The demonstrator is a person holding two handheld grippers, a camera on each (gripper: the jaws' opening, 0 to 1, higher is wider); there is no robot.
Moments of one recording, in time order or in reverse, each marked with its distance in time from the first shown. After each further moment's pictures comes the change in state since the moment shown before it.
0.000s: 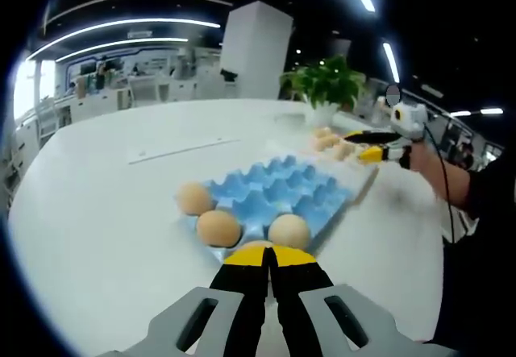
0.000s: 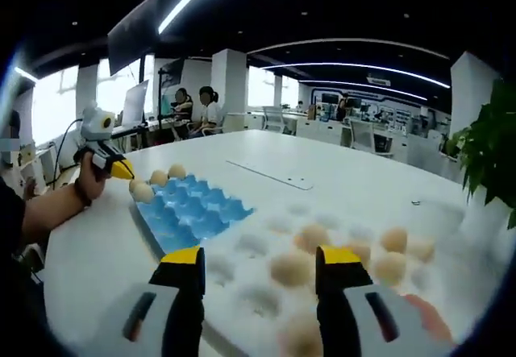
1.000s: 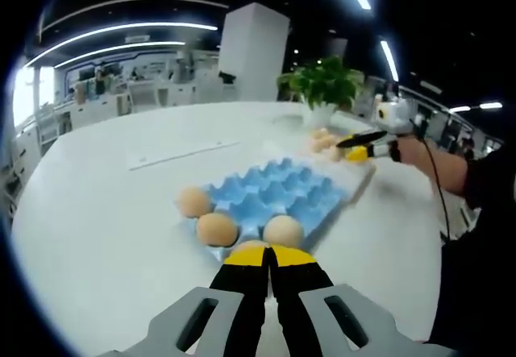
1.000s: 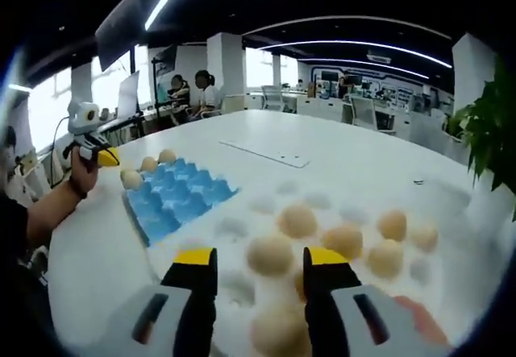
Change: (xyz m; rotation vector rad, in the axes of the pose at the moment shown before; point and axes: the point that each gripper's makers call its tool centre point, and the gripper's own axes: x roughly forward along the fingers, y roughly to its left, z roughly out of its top) left arm -0.012 -0.007 0.005 0.017 -0.014 0.004; right arm 0.013 -0.016 -0.018 0.034 0.121 0.034
